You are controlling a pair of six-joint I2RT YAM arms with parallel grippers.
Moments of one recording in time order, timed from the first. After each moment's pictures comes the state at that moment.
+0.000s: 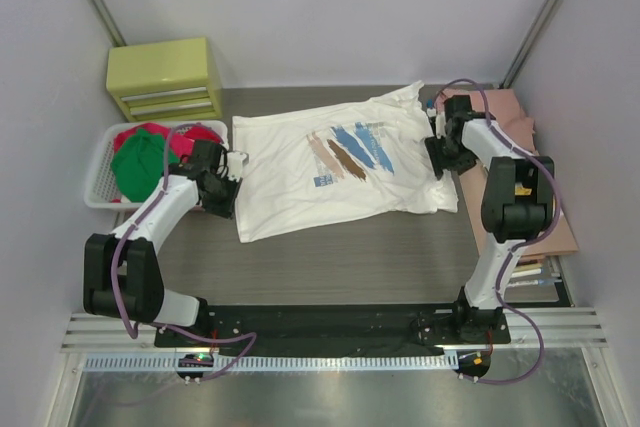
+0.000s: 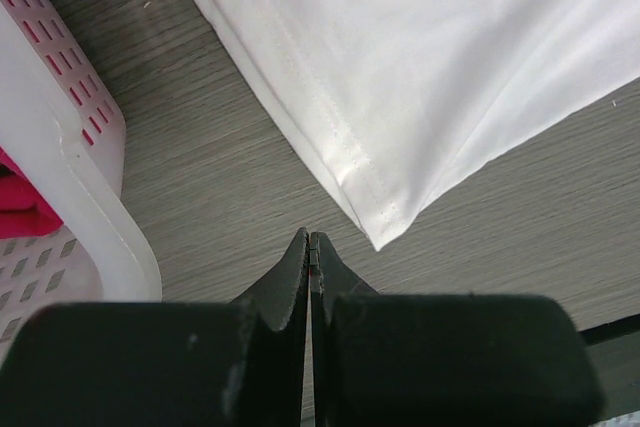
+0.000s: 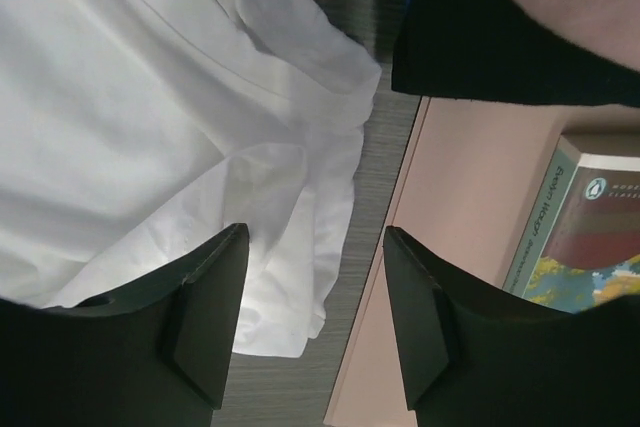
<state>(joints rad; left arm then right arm) -0.15 1.41 0.96 -0.74 0.15 0.16 0.00 1.93 1.46 -0.76 0.10 -0.22</state>
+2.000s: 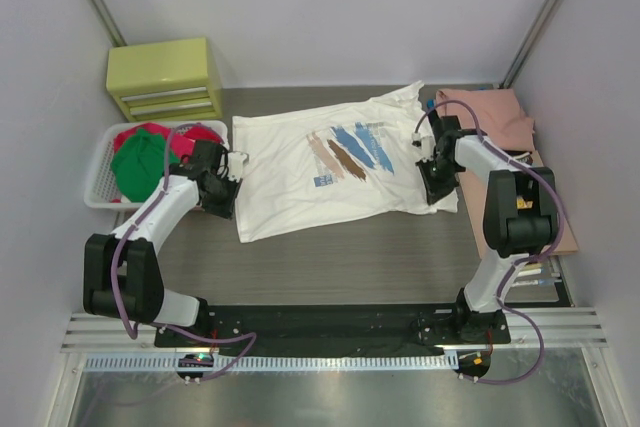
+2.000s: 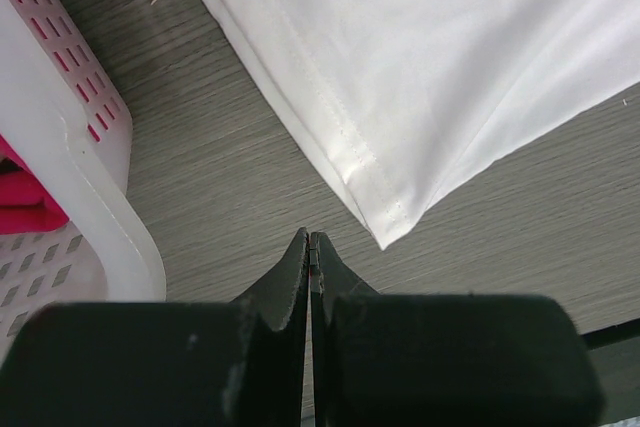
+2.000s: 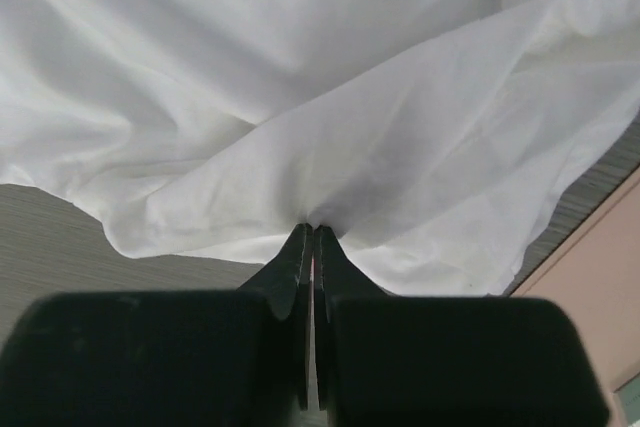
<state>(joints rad) -0.16 1.41 0.96 -0.74 0.13 0.16 0.07 1.80 1.24 -0.81 -0.09 -0.20</state>
